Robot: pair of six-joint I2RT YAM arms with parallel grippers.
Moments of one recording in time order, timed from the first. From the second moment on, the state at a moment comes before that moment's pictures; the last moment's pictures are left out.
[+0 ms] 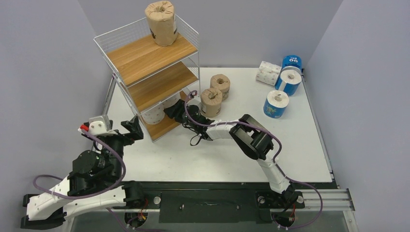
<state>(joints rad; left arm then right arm) -1.27 0.35 0.84 -0.22 -1.37 0.02 0.88 2.24 1.36 0.65 0.11 1.00</state>
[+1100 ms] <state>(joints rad) -1.27 0.43 0.84 -0.28 -1.31 -0.08 0.89 2.43 1.68 0.53 0.06 1.12</state>
